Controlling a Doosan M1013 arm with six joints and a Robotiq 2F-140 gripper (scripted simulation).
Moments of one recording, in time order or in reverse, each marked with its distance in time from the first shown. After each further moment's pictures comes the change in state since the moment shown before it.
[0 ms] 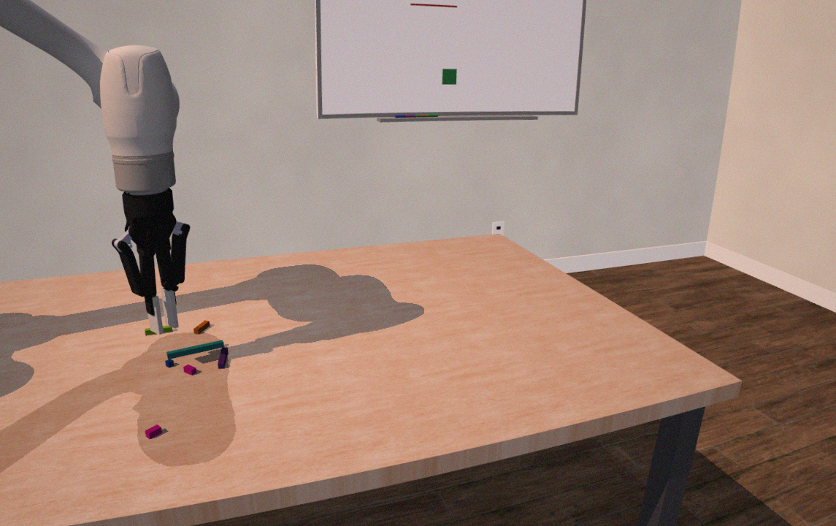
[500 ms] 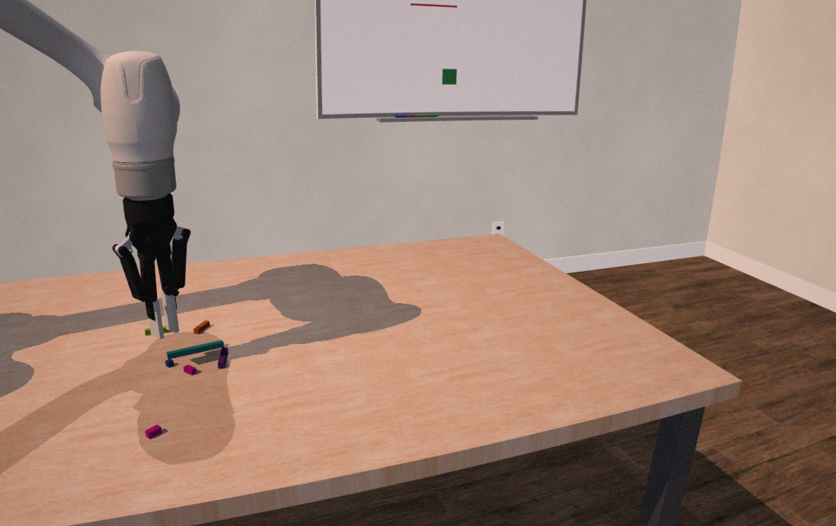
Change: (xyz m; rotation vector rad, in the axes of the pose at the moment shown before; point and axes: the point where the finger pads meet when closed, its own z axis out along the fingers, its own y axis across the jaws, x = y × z) arm 0.000 0.000 0.008 0.000 0.000 0.000
